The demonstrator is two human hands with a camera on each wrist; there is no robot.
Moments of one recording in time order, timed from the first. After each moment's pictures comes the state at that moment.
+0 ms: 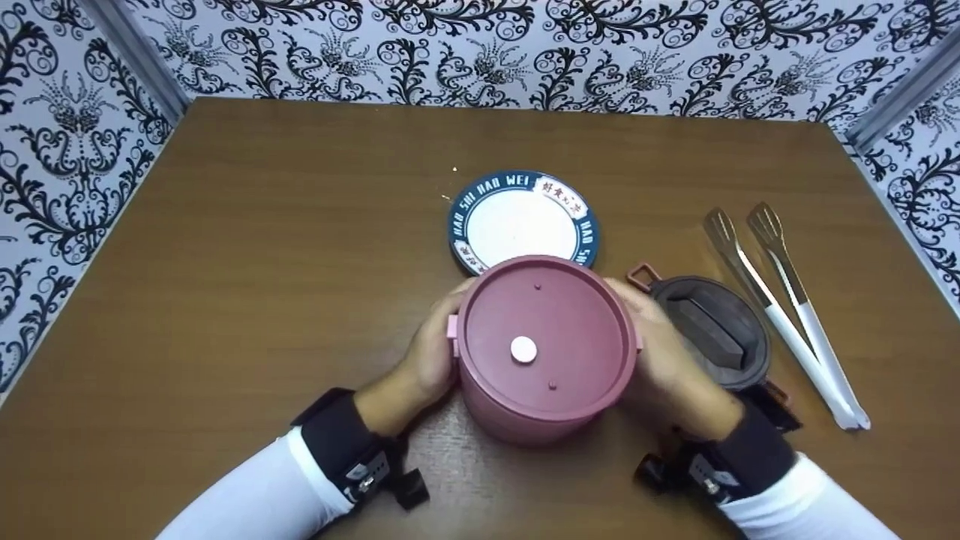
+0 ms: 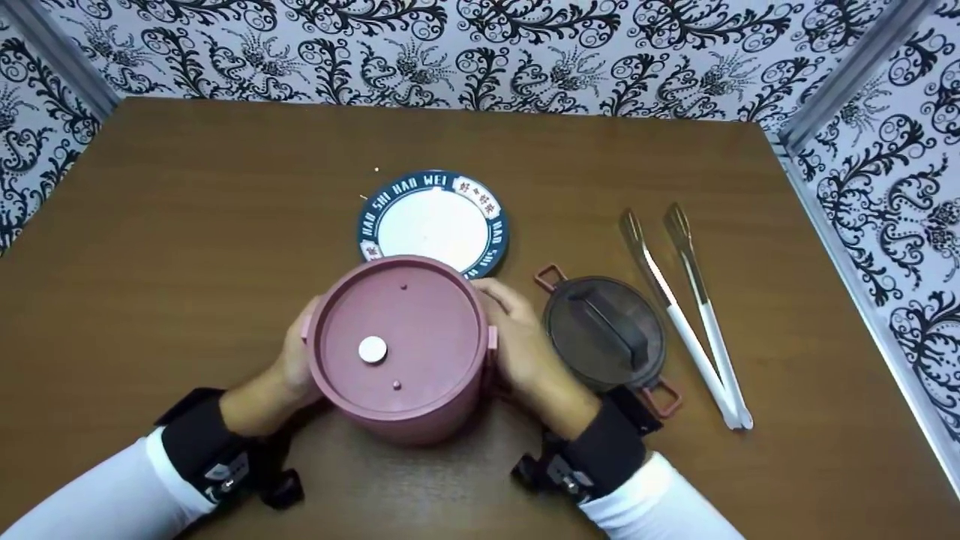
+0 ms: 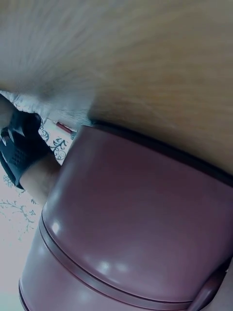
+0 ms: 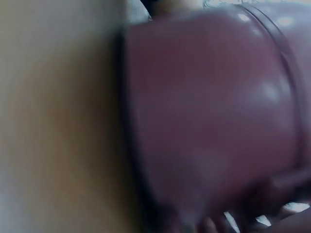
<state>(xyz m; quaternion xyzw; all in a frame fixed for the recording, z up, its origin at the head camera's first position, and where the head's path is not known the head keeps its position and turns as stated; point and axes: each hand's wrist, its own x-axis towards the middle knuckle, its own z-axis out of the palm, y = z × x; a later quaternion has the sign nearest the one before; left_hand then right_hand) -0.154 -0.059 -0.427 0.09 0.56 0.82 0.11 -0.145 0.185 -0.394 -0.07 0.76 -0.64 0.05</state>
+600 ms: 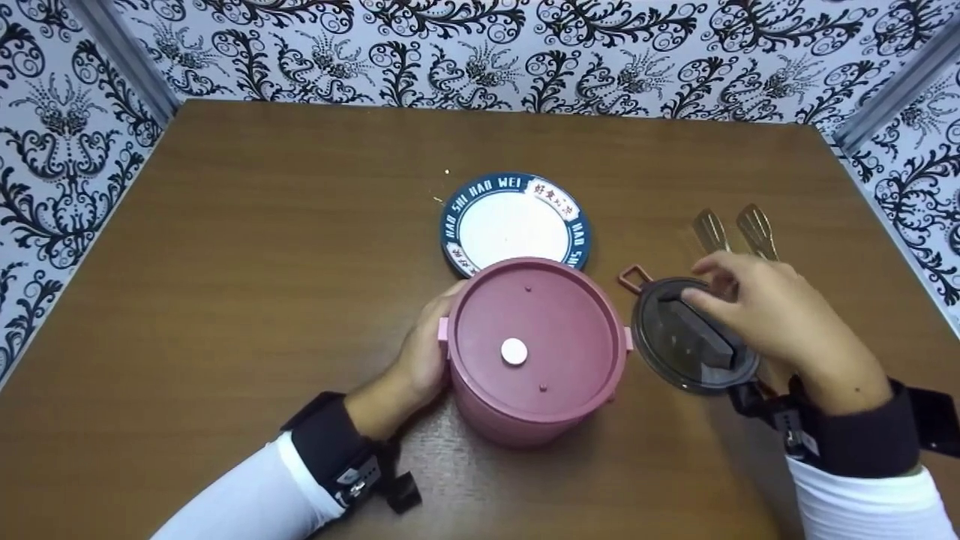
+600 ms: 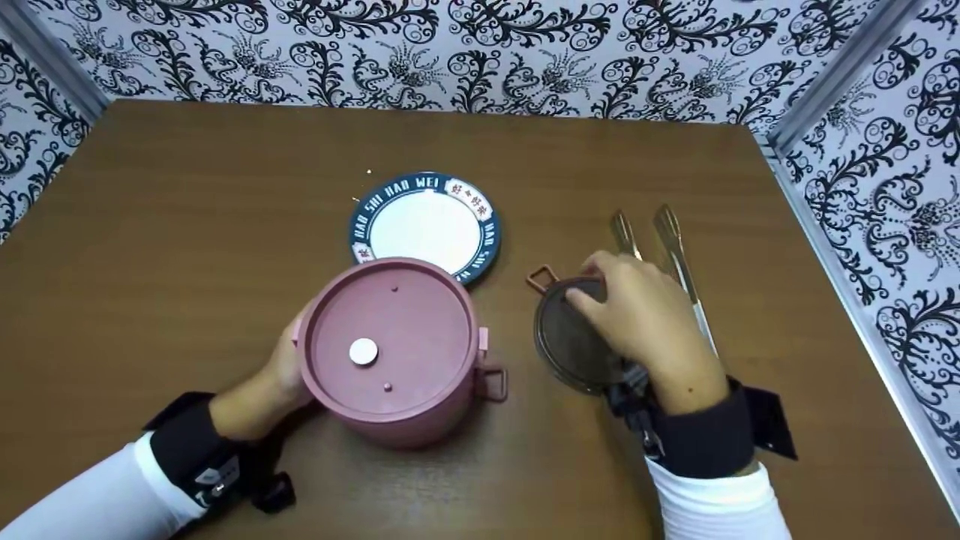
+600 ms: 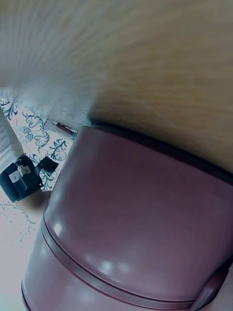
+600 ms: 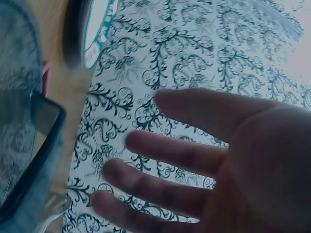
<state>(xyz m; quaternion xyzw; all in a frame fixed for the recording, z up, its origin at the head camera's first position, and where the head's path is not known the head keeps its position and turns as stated) -0.156 -0.060 -0.427 0.10 0.62 0.78 0.07 -0.169 0.290 -0.338 -0.10 0.98 -0.17 0.02</state>
